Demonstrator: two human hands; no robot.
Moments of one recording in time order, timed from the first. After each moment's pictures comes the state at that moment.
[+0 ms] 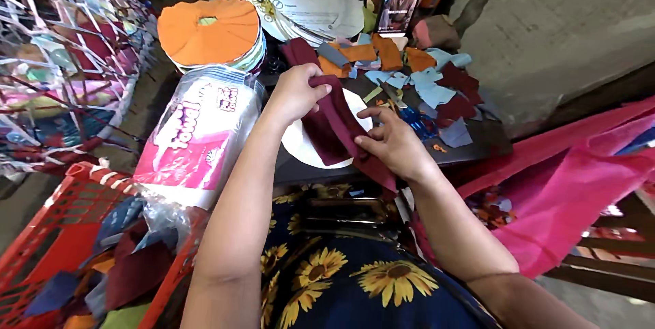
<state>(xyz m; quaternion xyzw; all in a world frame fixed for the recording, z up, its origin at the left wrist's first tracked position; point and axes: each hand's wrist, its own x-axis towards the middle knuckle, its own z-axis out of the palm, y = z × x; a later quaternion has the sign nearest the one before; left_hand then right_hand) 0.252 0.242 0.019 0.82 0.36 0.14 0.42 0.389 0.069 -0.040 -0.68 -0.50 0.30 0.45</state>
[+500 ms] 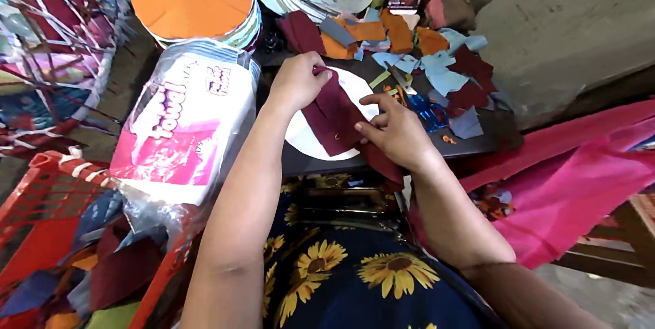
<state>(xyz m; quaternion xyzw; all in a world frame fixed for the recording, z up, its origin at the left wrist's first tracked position) 0.262 0.263 -0.013 0.88 0.35 0.12 0.31 0.388 0.083 -0.041 -0.75 -0.51 0.25 0.34</state>
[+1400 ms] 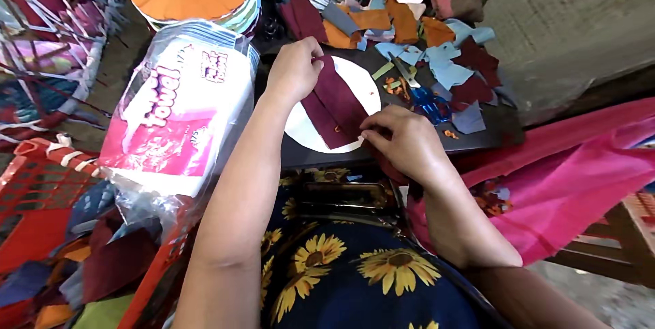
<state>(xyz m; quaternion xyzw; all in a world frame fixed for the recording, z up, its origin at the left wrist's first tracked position) 0.262 0.263 -0.013 0.88 0.37 0.12 0.29 0.390 0.061 -0.052 -0.73 -0.63 0.07 0.26</state>
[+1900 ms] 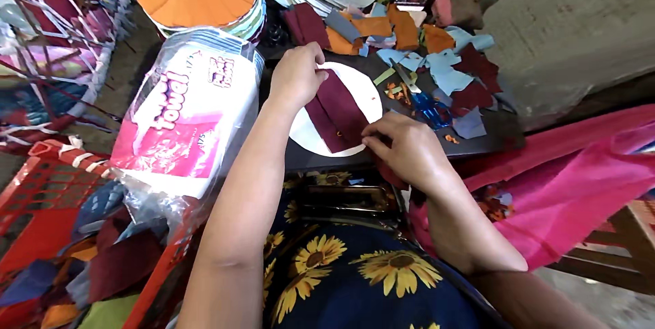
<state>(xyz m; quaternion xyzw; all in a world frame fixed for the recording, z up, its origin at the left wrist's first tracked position) 0.262 0.264 -0.015 0.88 0.37 0.13 0.27 0.385 0.059 -0.047 -0.72 -0.64 0.06 0.26</state>
